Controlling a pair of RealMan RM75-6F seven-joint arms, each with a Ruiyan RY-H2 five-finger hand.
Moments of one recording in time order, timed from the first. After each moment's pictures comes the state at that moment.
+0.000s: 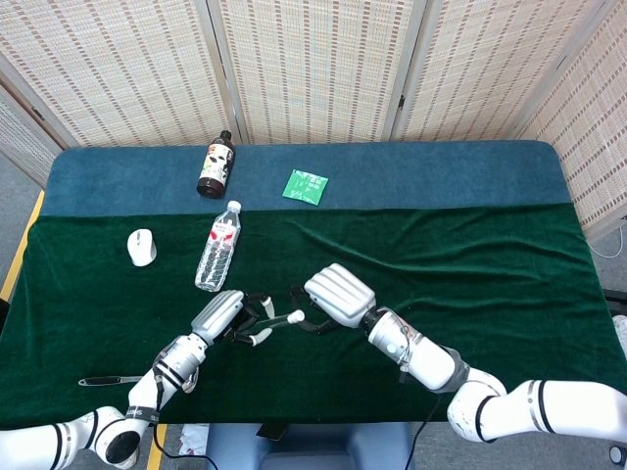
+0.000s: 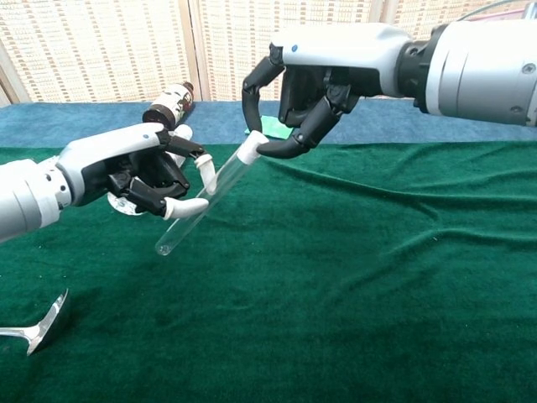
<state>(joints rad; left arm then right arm) -0.66 -1.51 -0.14 -1.62 1.35 0.96 -0.33 0.92 -1.31 0.21 -1.88 -1.17 0.84 -0.19</state>
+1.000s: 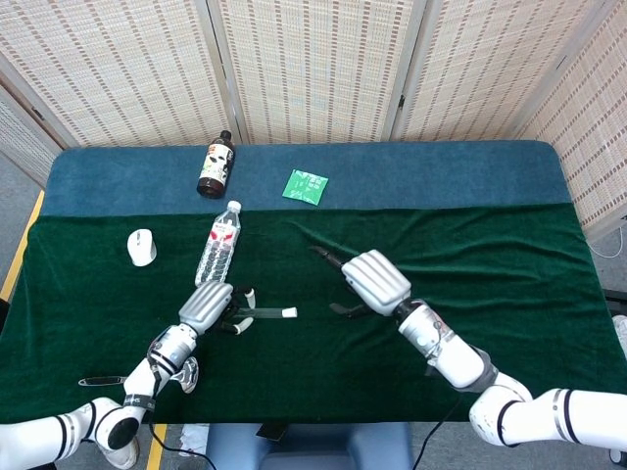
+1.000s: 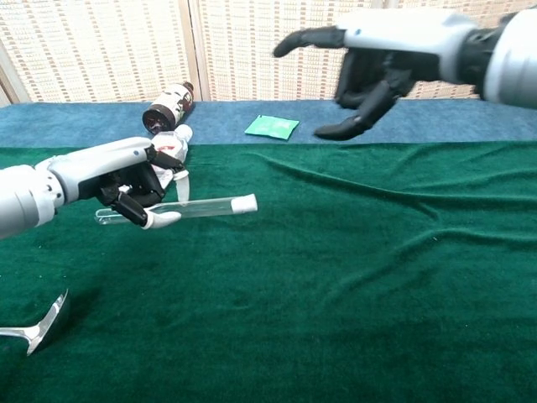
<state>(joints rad) -0.68 -1.54 -0.13 -1.46 1.29 0.94 -0.08 0.82 -1.23 0.18 -1.87 -1.18 0.96 -0.16</state>
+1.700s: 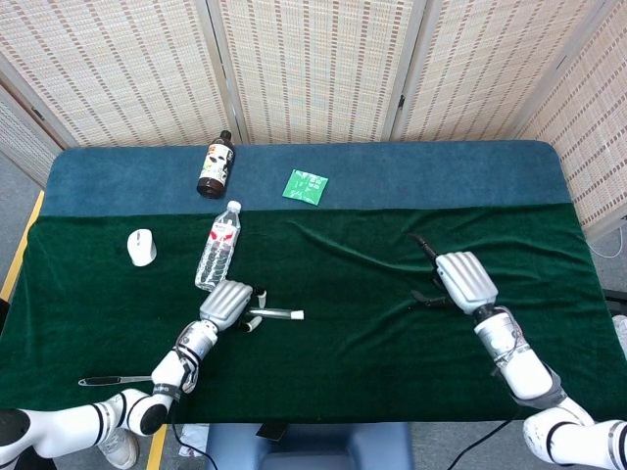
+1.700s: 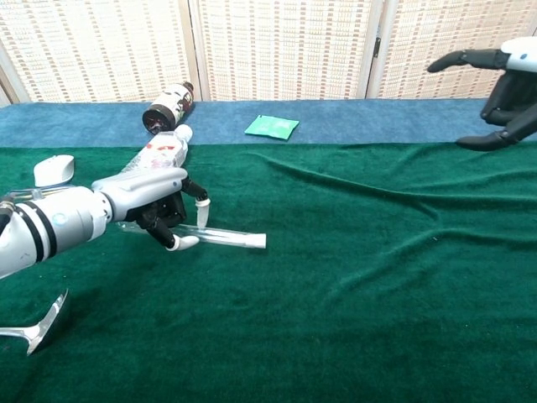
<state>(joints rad) -0.75 -1.69 -0.14 -1.31 1.17 0.86 0.19 0.59 -1.16 0.10 -1.75 -1.20 1.08 -0.01</state>
